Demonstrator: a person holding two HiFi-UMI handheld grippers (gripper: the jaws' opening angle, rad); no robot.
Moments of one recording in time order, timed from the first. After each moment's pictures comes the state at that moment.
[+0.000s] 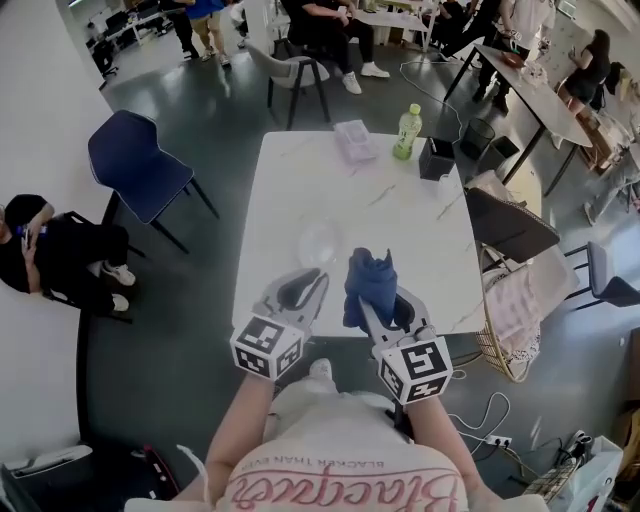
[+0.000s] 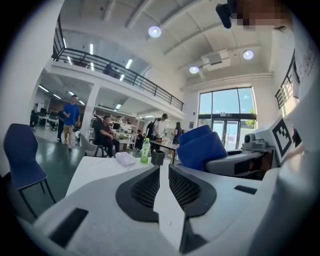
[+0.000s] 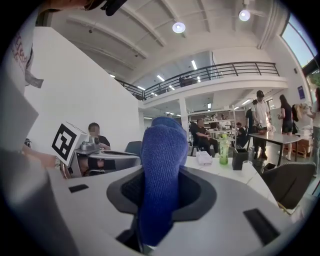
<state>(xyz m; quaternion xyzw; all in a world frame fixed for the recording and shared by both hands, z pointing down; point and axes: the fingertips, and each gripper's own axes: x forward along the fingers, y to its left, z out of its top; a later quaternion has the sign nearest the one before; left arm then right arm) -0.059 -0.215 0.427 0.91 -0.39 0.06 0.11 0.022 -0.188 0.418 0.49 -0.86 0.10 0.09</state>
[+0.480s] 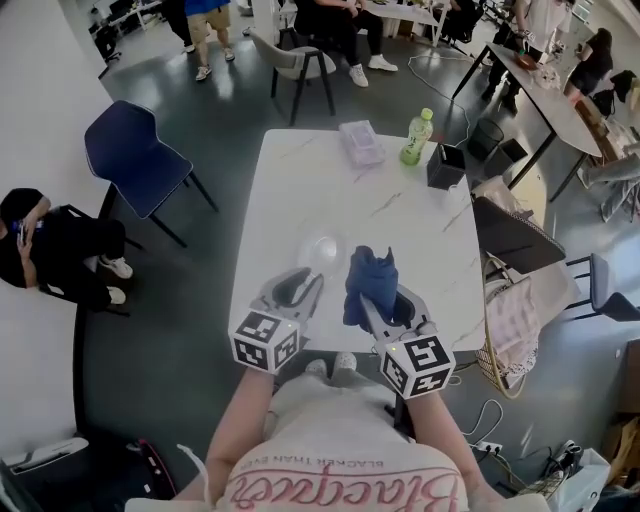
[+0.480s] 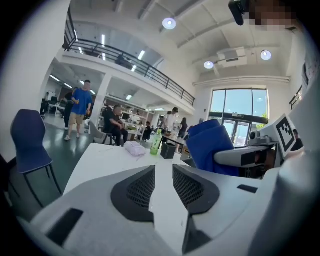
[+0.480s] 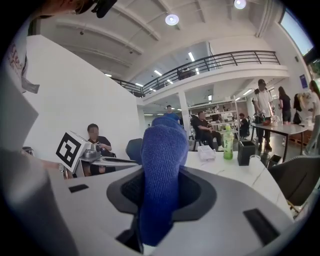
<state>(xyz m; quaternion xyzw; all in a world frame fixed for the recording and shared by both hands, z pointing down) -0.070 -0.275 0.472 0.89 -0.42 0.08 0.18 0.026 -0.249 0.440 0.47 -0.86 0.14 0.10</state>
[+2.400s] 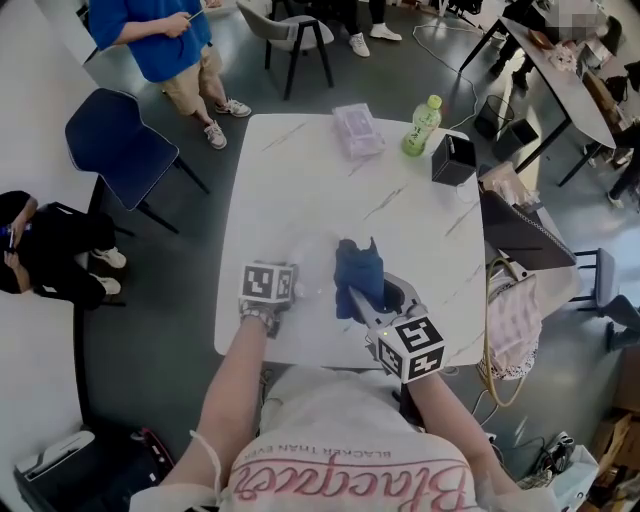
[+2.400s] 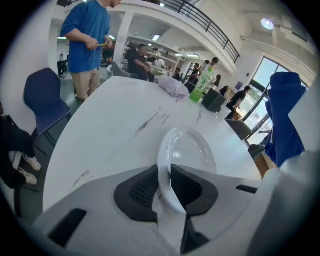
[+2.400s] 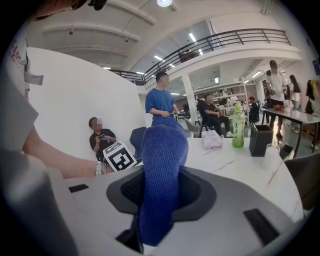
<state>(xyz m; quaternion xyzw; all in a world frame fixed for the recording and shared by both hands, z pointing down) -0.101 -0.376 0.668 0.74 -0.44 0.32 0.41 0.035 -0.332 0.499 0.41 -0.88 0.20 0.15</state>
